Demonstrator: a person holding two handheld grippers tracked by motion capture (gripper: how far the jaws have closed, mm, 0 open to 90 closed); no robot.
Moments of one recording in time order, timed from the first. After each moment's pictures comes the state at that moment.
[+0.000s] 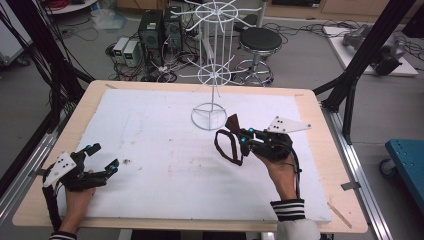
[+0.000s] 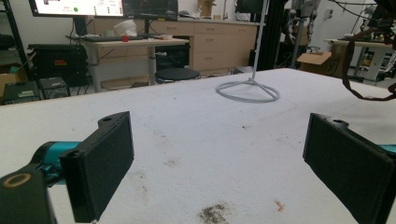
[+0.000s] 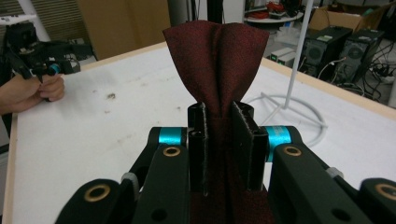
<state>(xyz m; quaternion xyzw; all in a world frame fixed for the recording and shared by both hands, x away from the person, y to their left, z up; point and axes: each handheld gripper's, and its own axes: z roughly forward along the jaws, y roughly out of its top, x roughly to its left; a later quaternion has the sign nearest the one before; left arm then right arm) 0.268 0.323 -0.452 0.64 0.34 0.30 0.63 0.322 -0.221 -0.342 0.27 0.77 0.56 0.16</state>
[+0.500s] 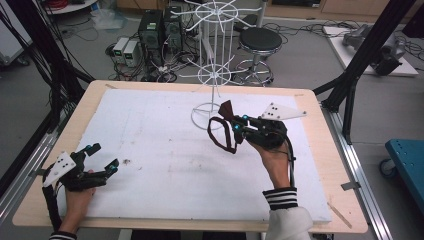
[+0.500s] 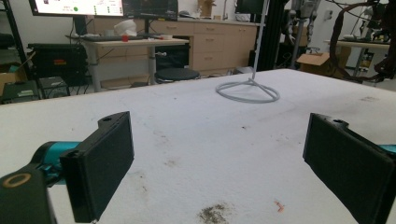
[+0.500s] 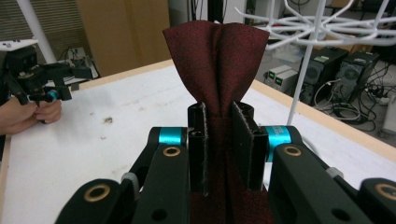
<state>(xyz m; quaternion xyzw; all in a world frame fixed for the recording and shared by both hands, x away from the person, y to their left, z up) 0.268 0.323 -0.452 0.64 0.34 0.30 0.63 0.337 -0.203 -0.316 0.26 0.76 0.57 0.17</state>
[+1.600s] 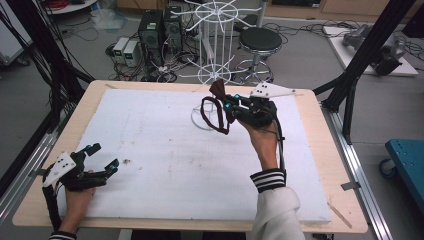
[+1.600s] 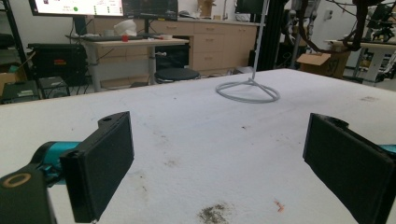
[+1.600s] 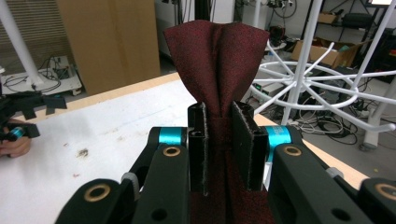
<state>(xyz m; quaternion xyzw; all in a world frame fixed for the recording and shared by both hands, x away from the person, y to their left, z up) 0.268 0.323 -0.452 0.64 0.34 0.30 0.63 0.373 -0.177 -0.287 0.26 0.75 0.58 0.20</state>
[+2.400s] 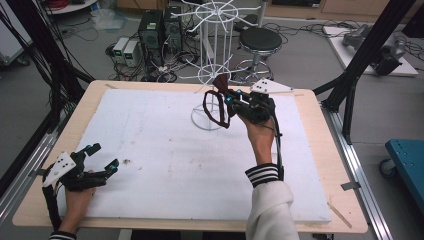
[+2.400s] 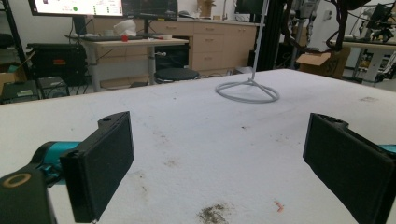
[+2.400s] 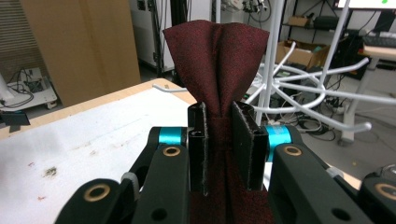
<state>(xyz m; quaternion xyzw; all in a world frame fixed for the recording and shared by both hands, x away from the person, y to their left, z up) 0.268 0.323 -0.452 0.64 0.34 0.30 0.63 0.388 -0.177 -0.294 0.30 0.73 0.57 0.22</state>
